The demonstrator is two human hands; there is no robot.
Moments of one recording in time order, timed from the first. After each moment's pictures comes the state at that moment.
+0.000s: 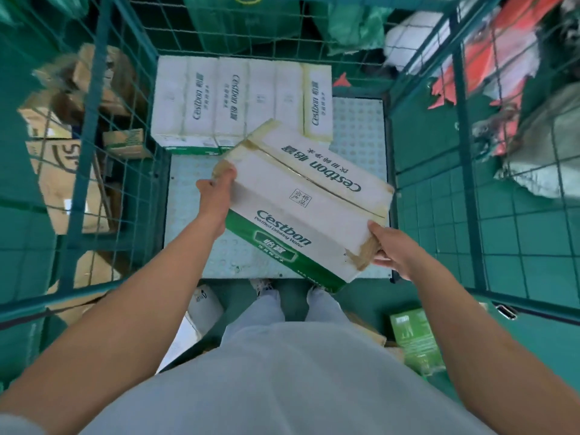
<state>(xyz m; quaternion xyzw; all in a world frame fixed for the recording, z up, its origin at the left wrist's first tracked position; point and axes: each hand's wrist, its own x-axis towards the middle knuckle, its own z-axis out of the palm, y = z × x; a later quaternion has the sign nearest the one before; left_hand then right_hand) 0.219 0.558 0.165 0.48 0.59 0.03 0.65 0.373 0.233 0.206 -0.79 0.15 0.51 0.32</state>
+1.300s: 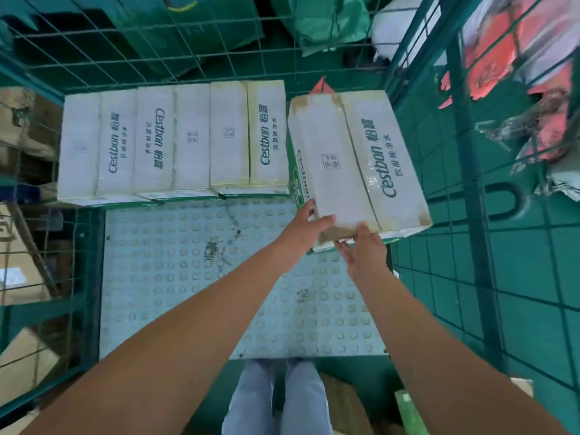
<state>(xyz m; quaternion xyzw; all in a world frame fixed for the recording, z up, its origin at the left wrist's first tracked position) 0.612 0.396 -0.007 0.55 0.42 -0.23 0.68 0.661 0.272 -0.016 -0.58 0.43 0.31 0.62</state>
